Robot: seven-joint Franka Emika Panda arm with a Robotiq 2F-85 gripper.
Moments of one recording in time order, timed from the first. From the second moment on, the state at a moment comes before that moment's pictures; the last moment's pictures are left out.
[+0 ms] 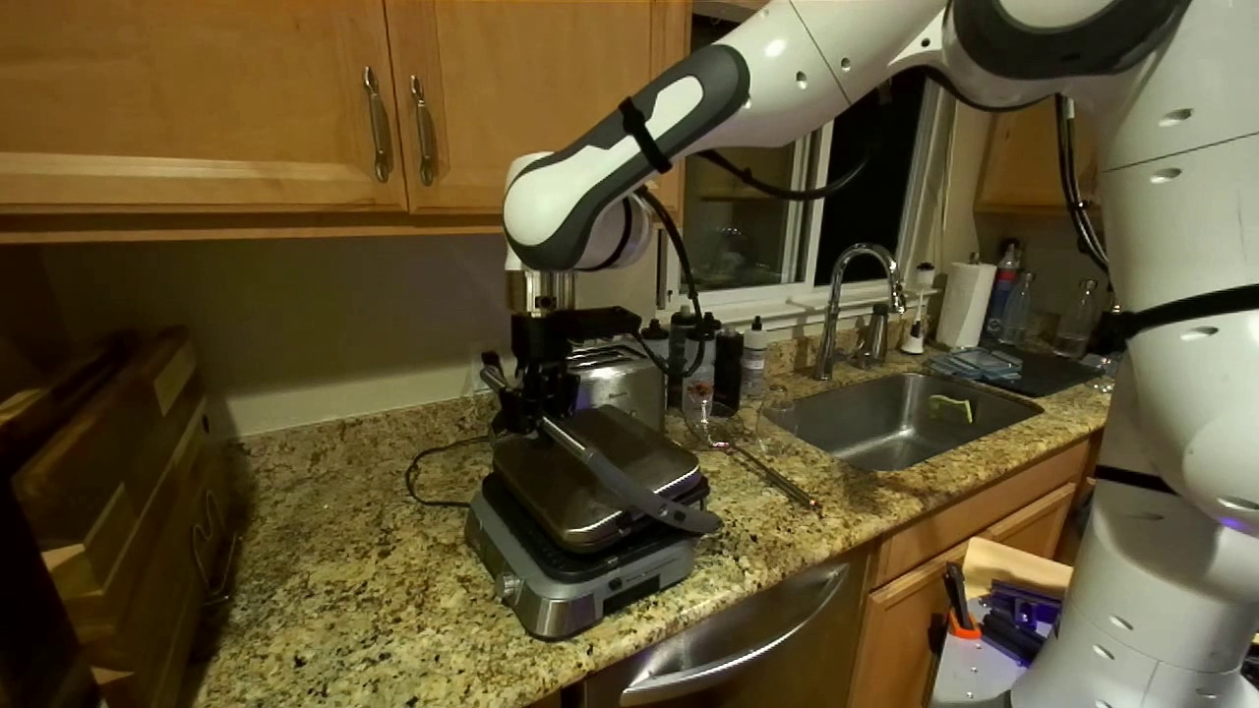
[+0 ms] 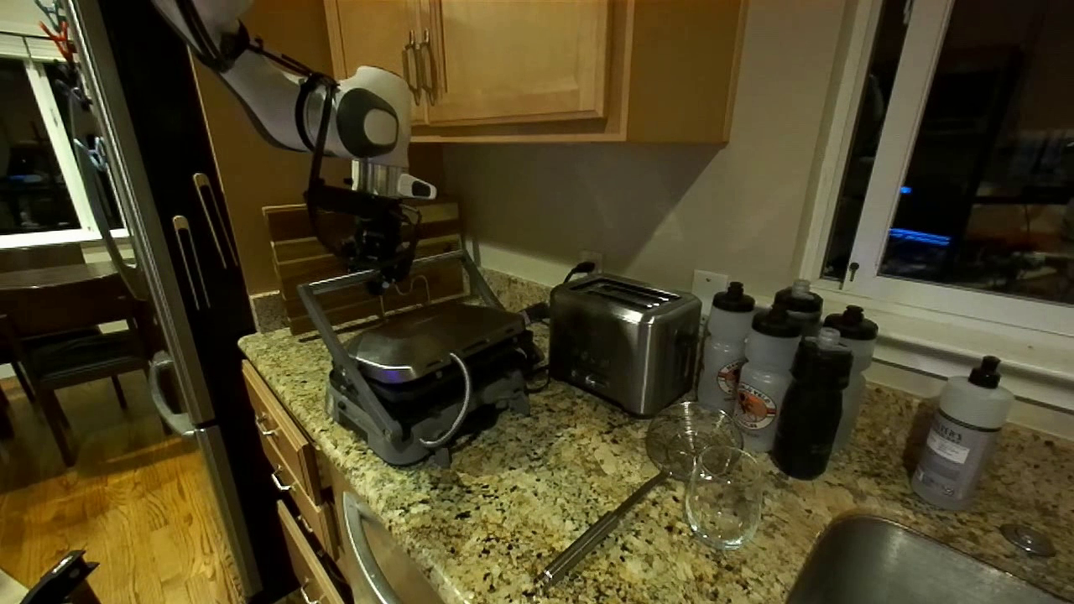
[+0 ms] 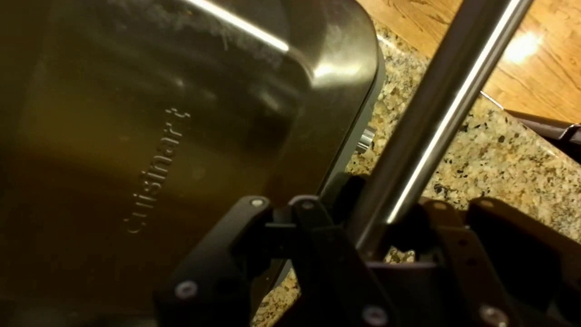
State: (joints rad) arm 0.07 0.31 0.11 -1.87 0.12 2.15 -0.02
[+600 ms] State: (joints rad) arm 0.10 0.44 0.12 -1.79 0.11 2.16 -0.02
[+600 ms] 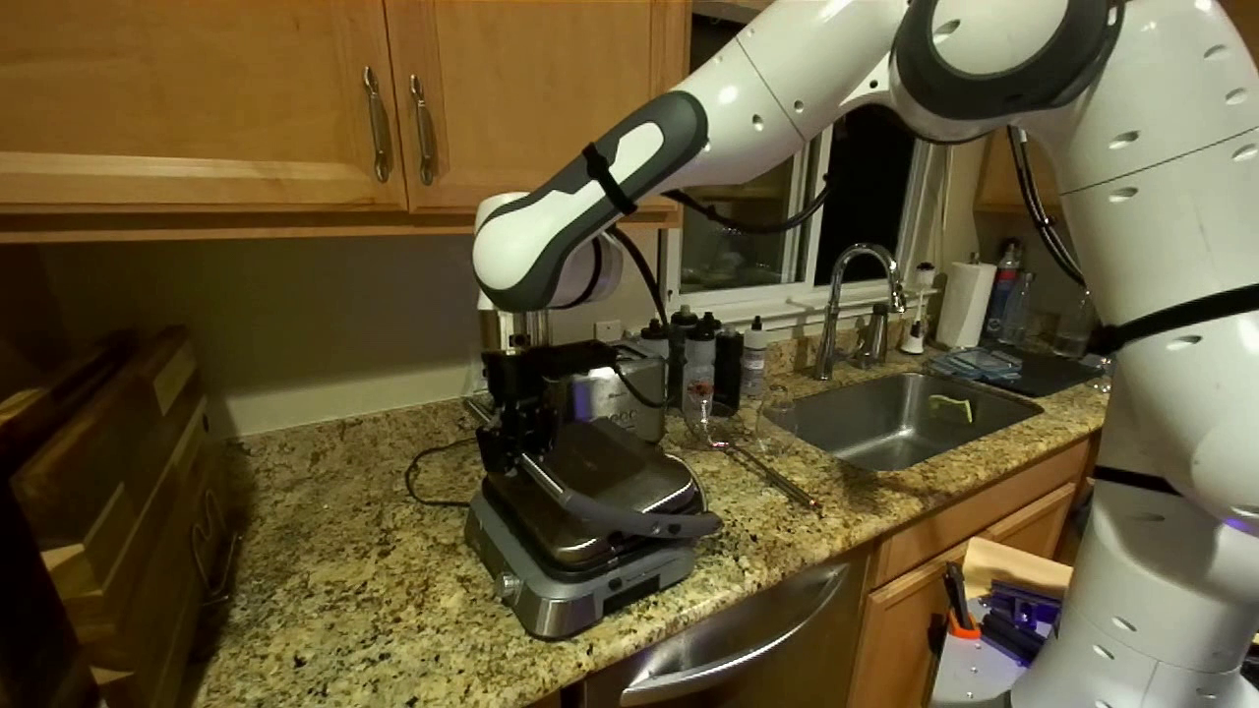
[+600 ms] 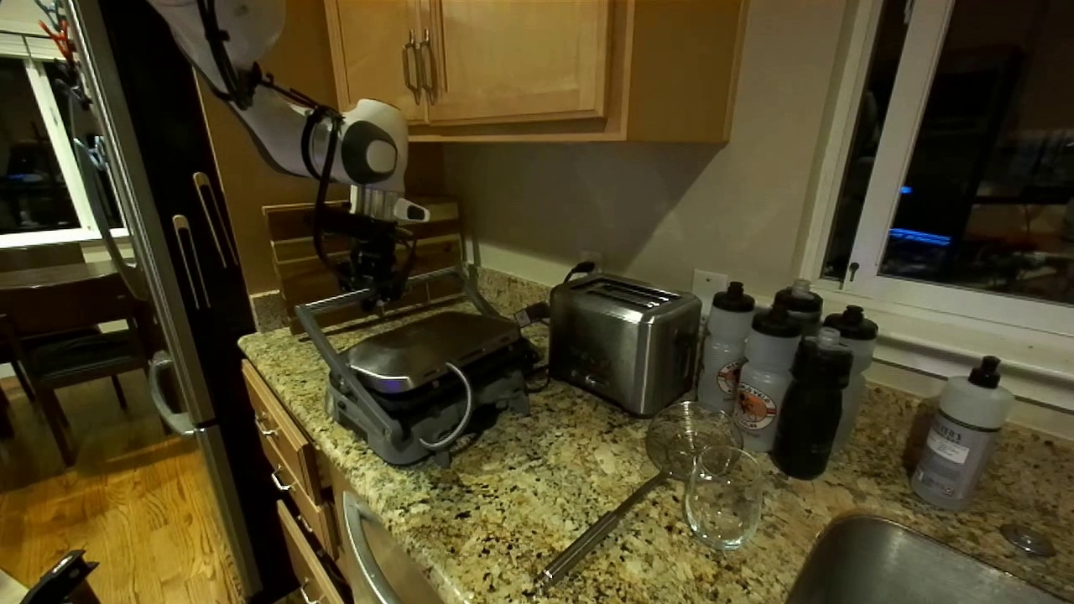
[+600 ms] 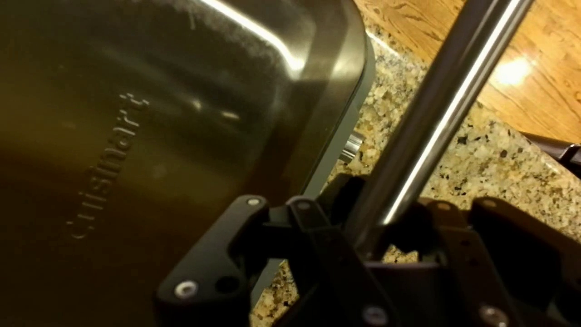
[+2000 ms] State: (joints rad) arm 0.12 0.46 0.12 -1.70 0.08 2.09 -0.04
